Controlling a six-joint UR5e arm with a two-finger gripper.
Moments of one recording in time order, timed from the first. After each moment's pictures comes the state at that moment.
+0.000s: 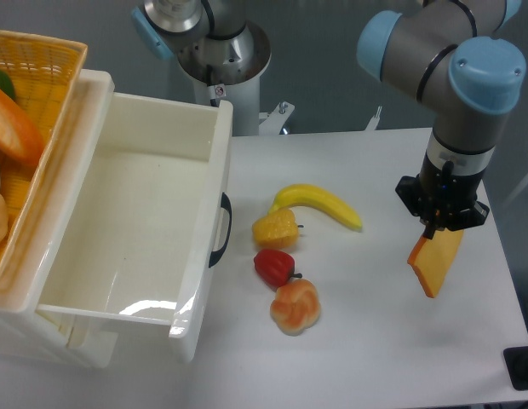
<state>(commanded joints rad) 2.72 -1.99 -1.26 -1.29 1.53 1.24</state>
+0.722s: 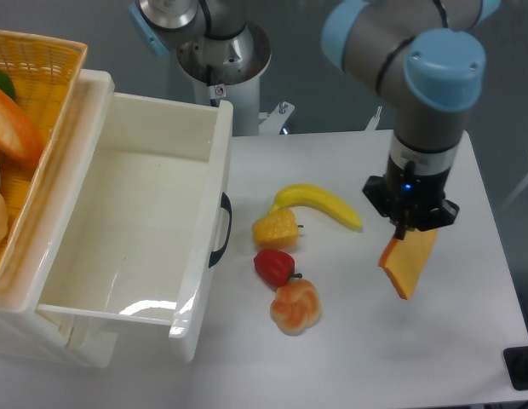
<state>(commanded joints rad) 2.59 -1.91 -1.23 -1.38 1.57 1.02</state>
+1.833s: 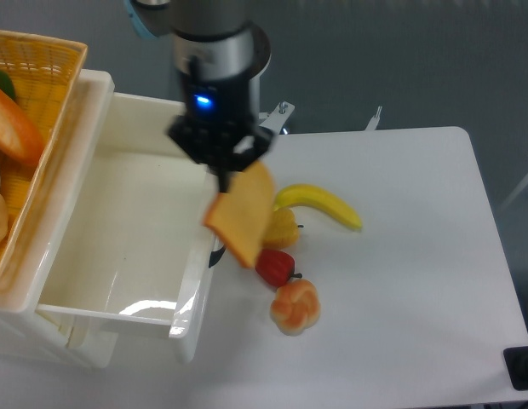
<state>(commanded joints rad) 2.21 -1.67 -1.31 -1.46 1.44 0.44</state>
